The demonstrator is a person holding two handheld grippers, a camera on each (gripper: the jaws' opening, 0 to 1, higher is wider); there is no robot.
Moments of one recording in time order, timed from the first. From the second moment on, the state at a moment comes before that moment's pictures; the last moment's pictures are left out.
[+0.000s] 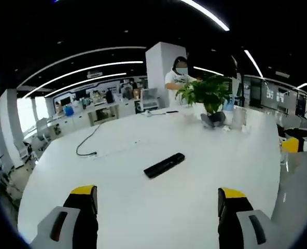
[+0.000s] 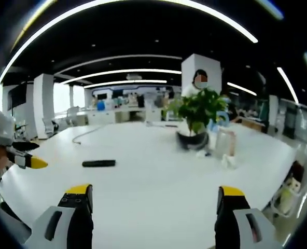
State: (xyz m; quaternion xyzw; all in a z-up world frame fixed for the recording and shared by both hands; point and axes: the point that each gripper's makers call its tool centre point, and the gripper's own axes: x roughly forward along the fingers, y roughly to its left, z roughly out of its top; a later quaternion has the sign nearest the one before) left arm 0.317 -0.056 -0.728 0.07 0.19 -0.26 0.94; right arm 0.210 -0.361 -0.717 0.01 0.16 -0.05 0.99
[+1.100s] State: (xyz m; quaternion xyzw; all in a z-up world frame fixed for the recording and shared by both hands) left arm 0.230 0.003 -0.731 0.11 0.15 -0.10 0.98; right arm 0.221 -0.375 -0.707 0.02 0.15 -0.03 0.99
